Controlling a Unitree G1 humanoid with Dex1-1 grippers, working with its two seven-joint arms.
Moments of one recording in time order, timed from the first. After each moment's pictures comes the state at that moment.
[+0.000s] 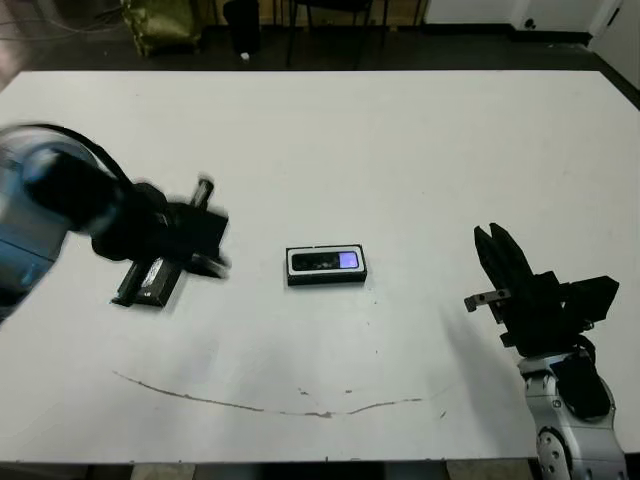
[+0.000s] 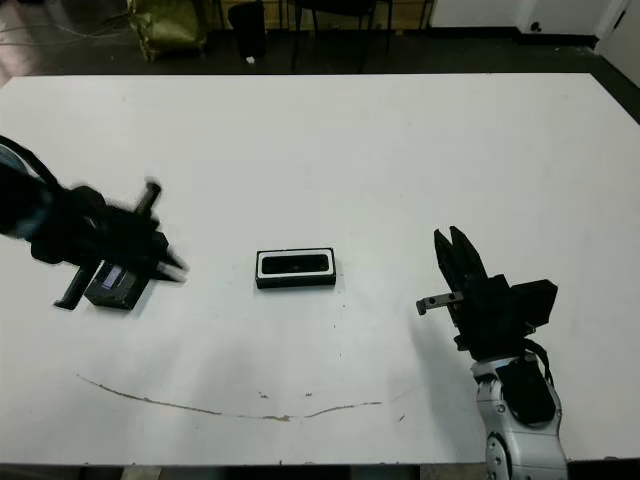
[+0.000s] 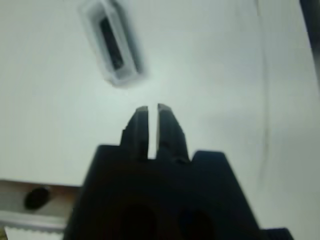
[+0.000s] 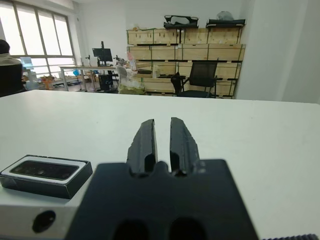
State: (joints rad) left arm -0.54 0.91 -0.11 -0.41 -0.10 0.44 -1.33; right arm 0.14 -0.23 -0.09 -0.27 0.24 -0.08 0.28
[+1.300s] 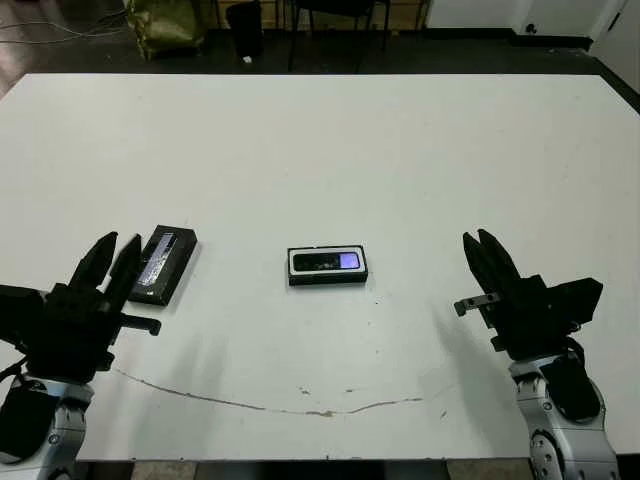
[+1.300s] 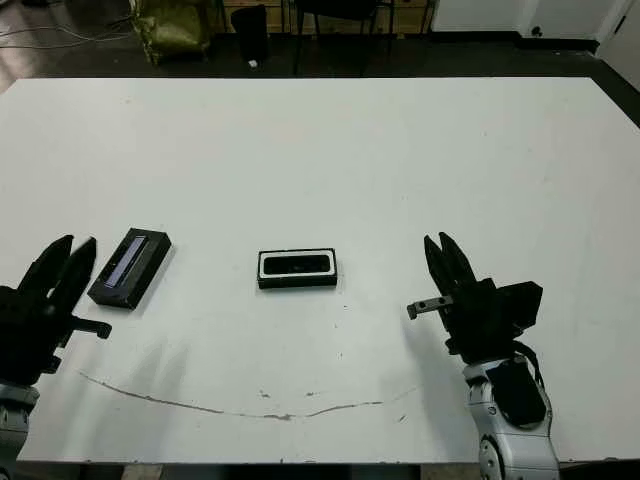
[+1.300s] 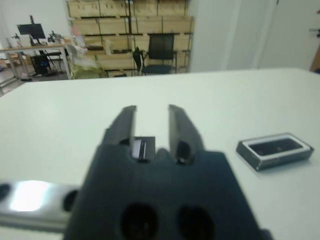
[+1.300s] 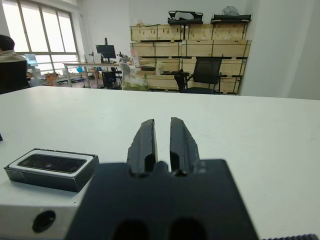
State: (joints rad) left arm 0.32 0.32 0.26 -0.61 -0.31 0.24 -0.30; right arm 0.14 -0.23 -0.07 -0.25 0.23 -0.09 0.28
